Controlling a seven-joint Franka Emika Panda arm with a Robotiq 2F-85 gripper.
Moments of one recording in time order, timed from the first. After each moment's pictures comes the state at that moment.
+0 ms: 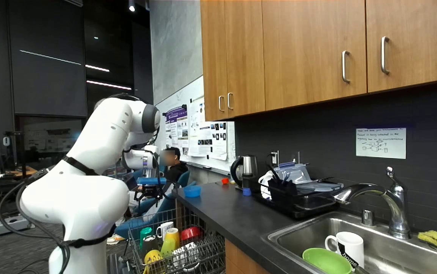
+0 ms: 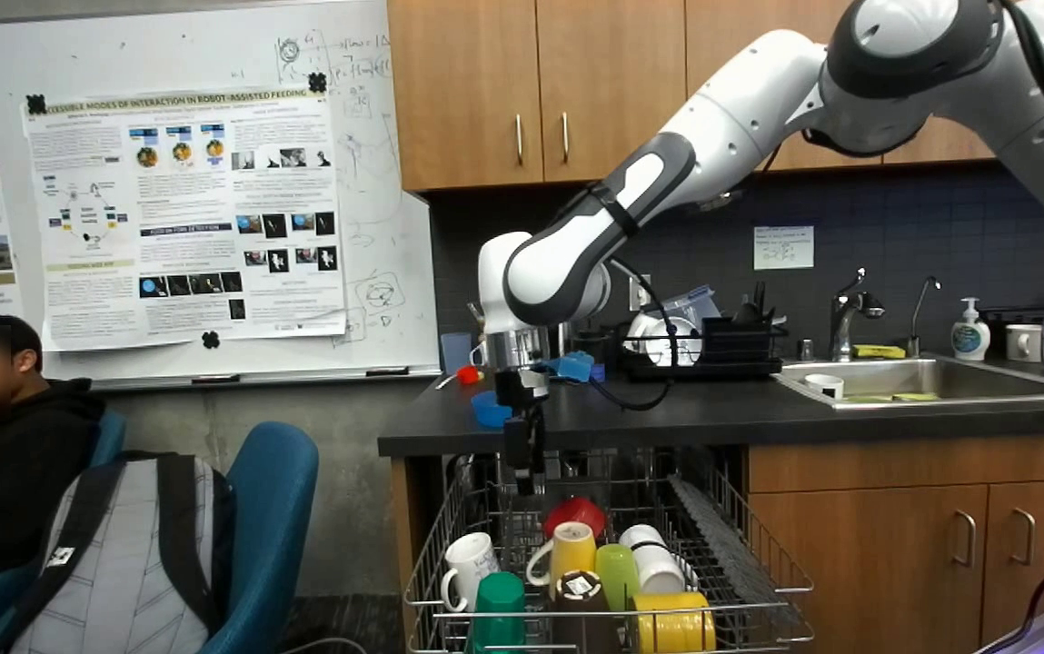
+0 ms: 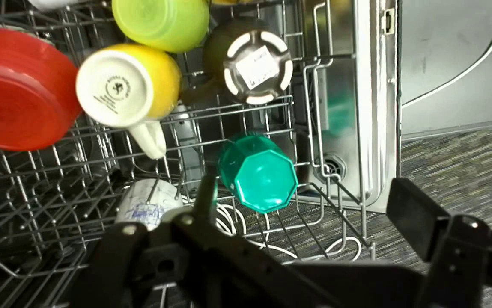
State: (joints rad) arm 0.39 0.56 0.35 -1.76 -0.13 2.20 -0.24
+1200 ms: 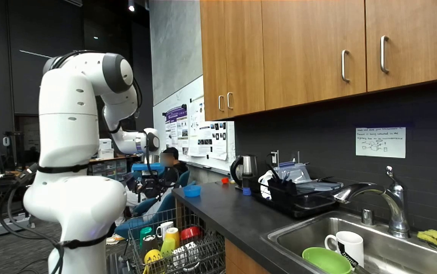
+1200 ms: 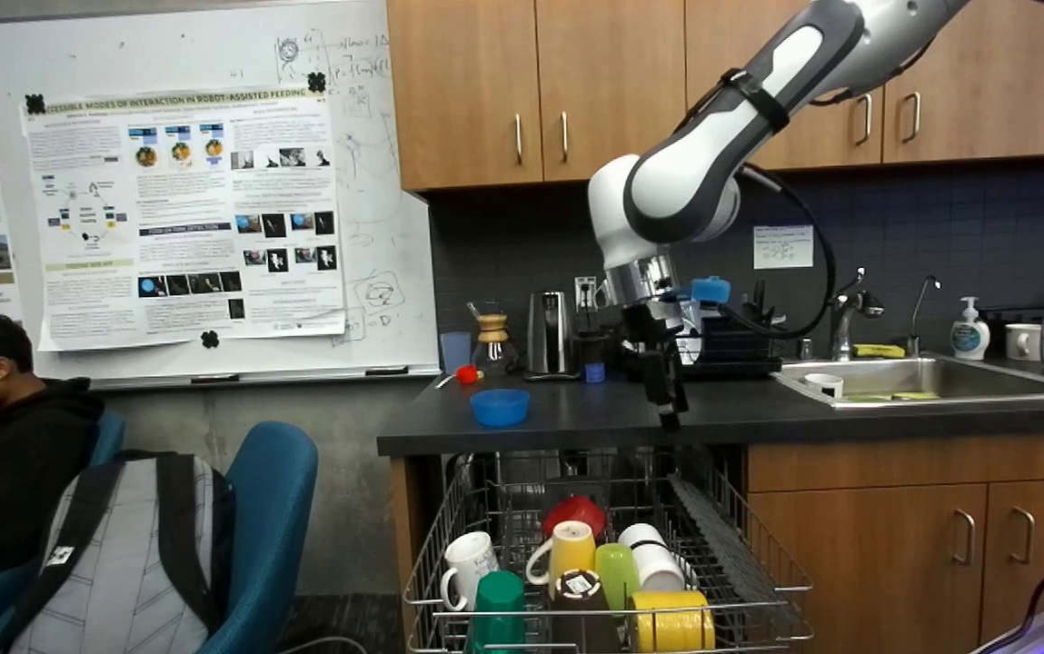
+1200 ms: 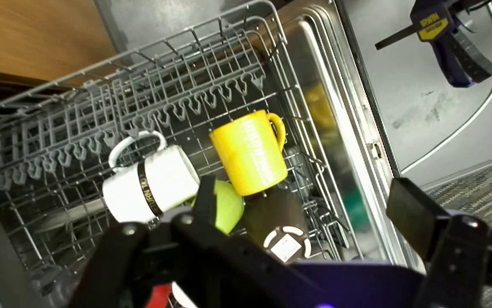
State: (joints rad) arm 0.29 -0.02 0.31 -2.30 -0.01 2.07 -0.17
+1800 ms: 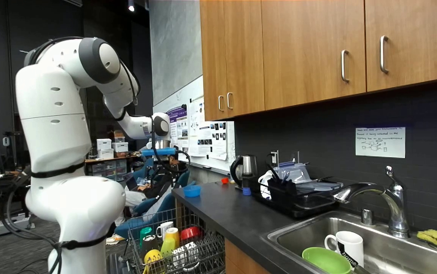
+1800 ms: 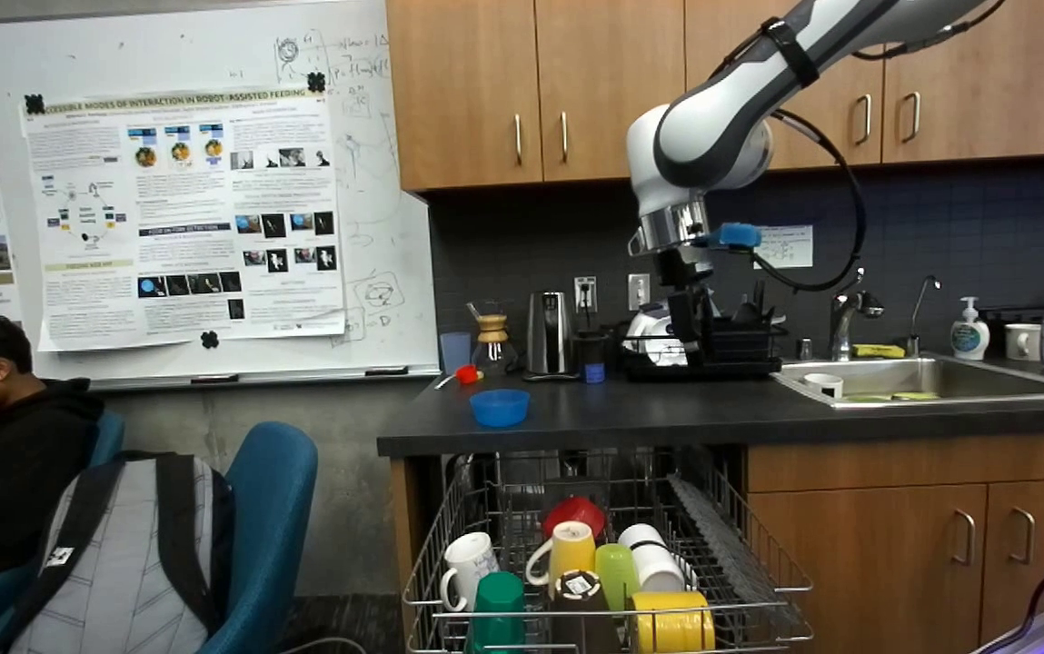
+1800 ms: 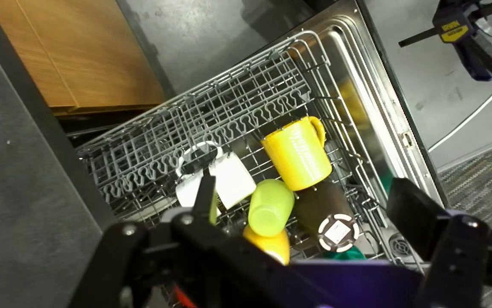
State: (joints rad) arm 0.24 -0.18 0.21 -2.30 -0.01 1.97 -0.22
